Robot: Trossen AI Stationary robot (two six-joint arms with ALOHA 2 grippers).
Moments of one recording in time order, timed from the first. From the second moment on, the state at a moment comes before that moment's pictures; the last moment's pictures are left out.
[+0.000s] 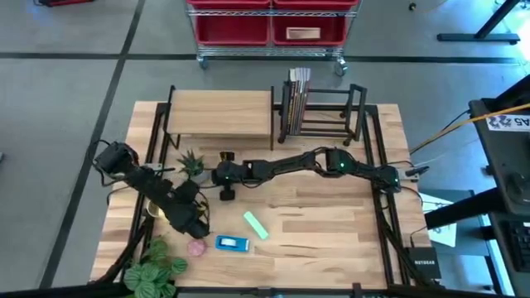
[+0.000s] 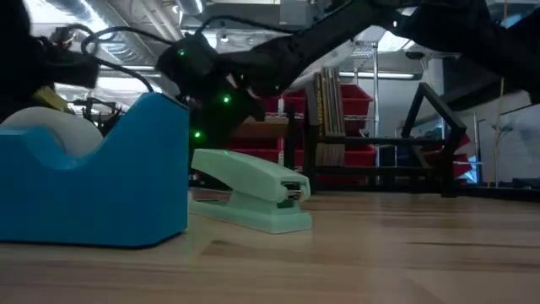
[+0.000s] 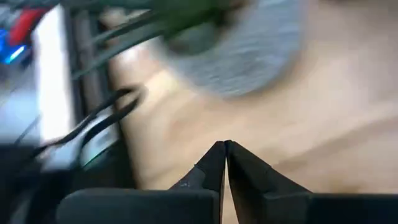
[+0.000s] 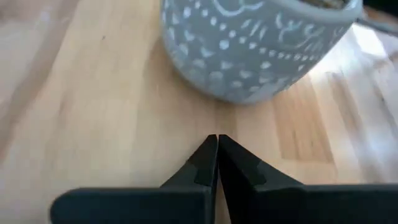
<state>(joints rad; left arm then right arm) -0.66 1.71 0.91 -1.40 -0.44 -1.84 0.01 2.58 1.99 -0.17 0.17 -0.23</state>
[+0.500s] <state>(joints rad) -0.46 1.61 0.86 -1.46 -0.30 -1.32 -0.07 2.53 1.99 -0.20 -0.02 -0.23</state>
